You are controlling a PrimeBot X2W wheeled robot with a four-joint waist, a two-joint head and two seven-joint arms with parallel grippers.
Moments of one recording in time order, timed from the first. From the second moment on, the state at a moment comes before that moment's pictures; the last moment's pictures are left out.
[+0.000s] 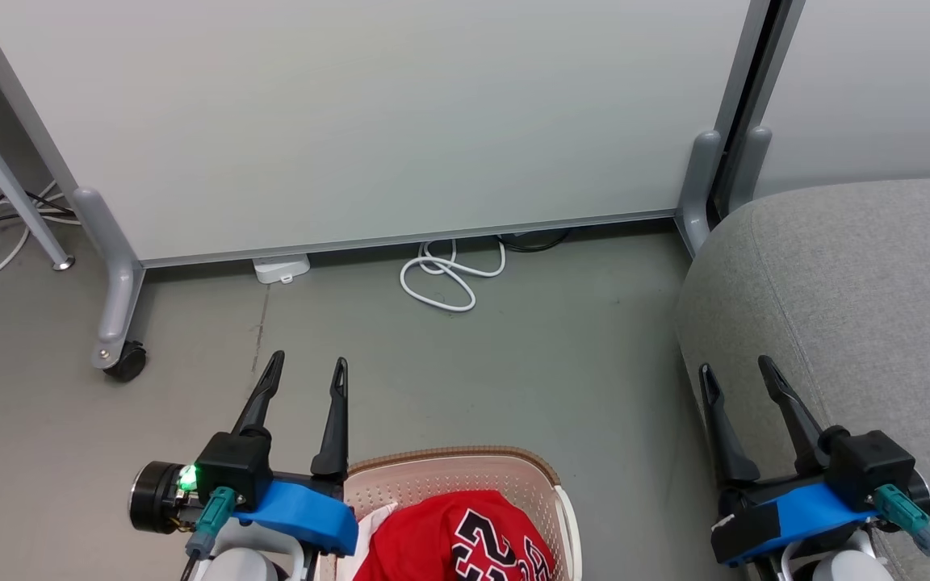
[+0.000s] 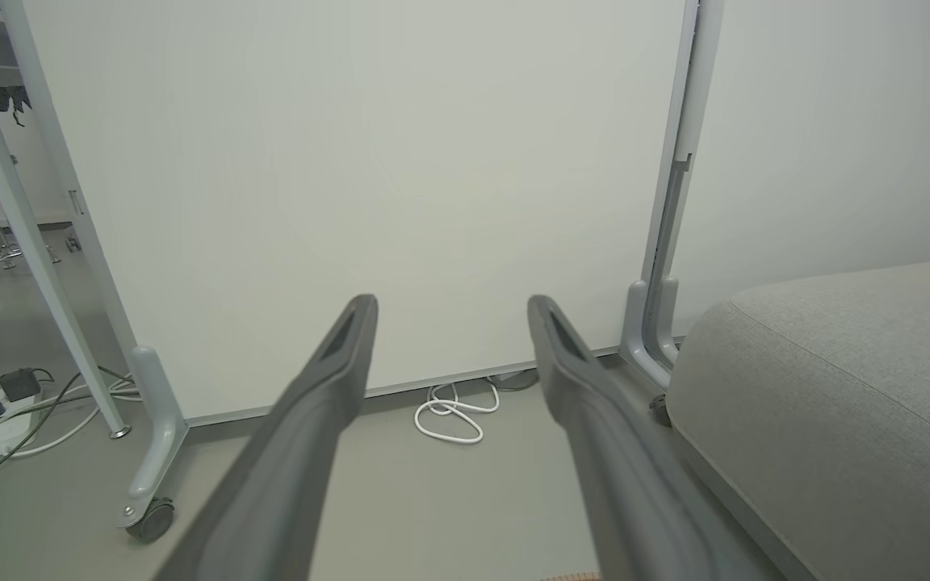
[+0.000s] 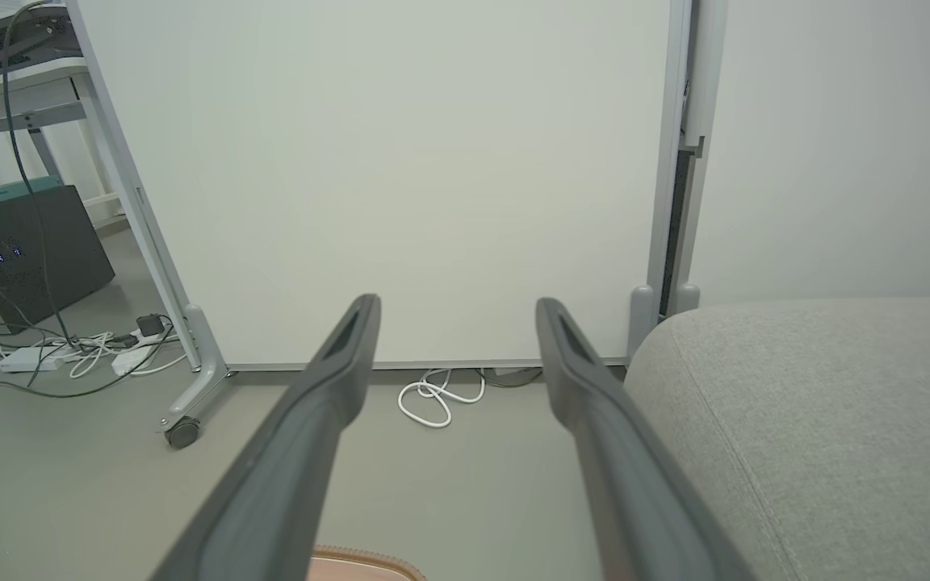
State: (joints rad) left arm -0.14 0.06 -0.20 0.32 -0.12 -0.05 -0.25; right arm -0.10 -0.05 0.03 0.24 0.14 0.13 -0.25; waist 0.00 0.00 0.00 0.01
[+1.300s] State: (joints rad) left arm -0.18 0.06 -0.21 0.45 -0.12 -0.06 -0.26; right arm -0.10 -0.05 0.03 0.29 0.11 0.13 -0.26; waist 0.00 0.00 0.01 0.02
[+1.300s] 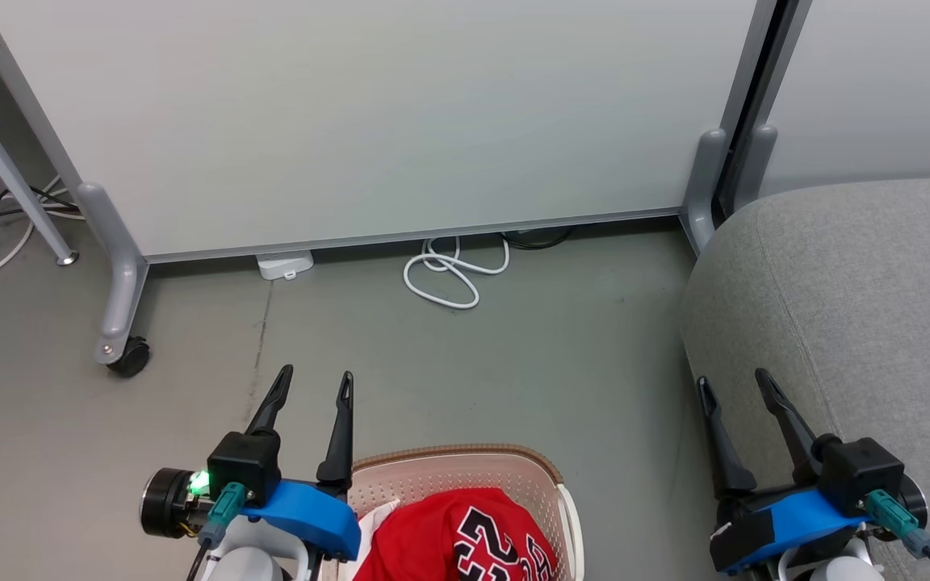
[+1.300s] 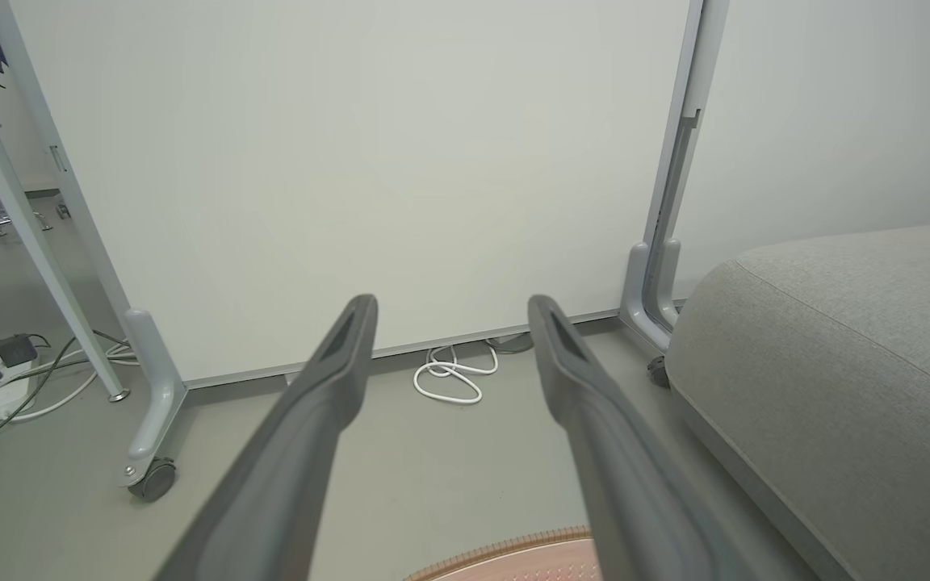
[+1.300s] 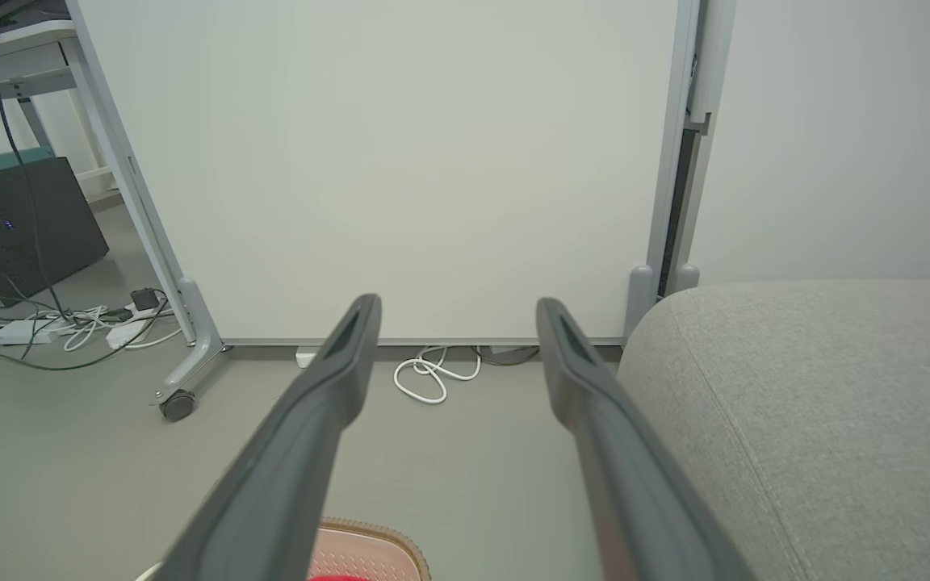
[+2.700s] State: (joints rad) left arm -0.57 0.10 -0.45 0.88 -0.05 -0.13 -0.26; right arm -0.34 -0.05 0.07 0.17 0.12 0.13 -0.26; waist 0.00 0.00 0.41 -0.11
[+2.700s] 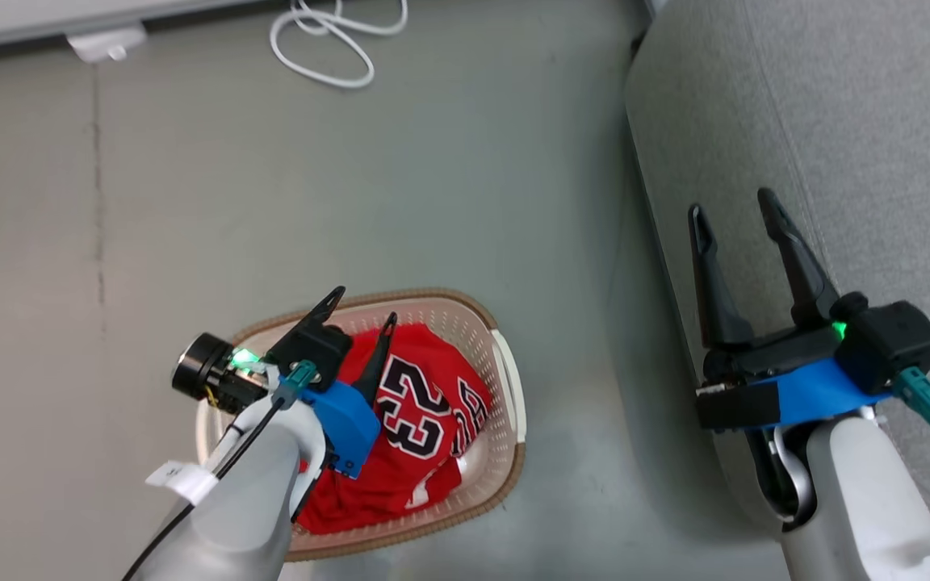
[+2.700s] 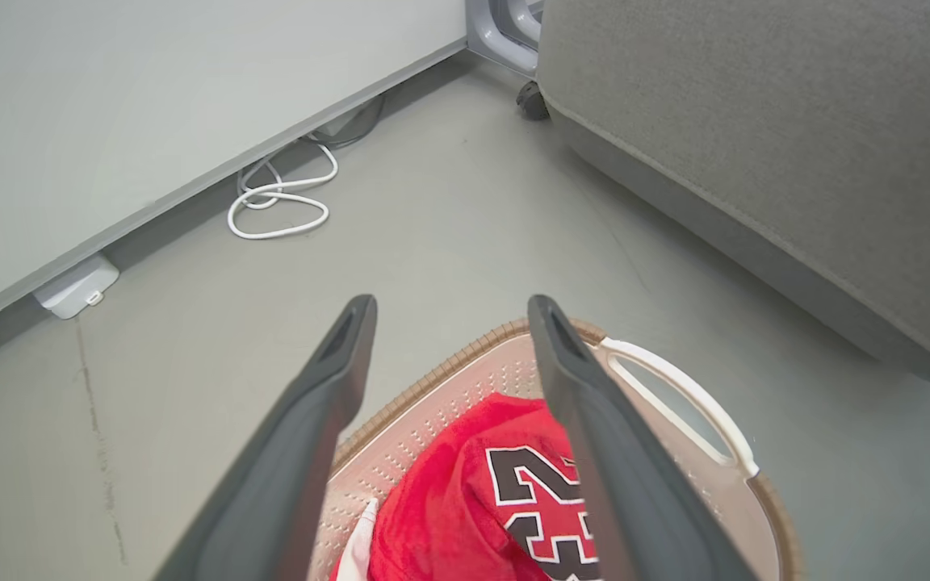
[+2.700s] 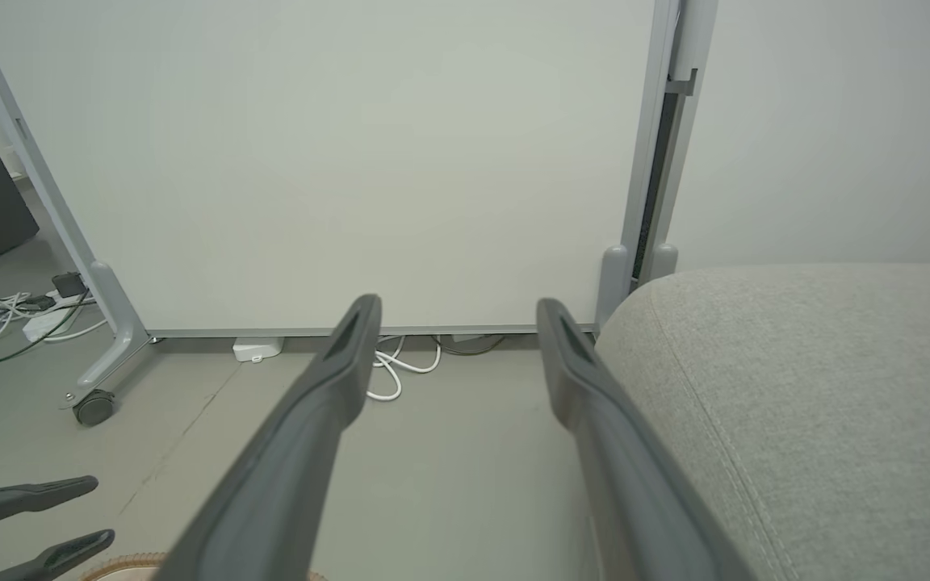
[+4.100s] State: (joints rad) left arm -1.04 0.19 -0.95 1.27 -0.27 -0.13 -0.12; right arm -0.52 -0.05 0.08 0.00 0.09 0.13 -0.26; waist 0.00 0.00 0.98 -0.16
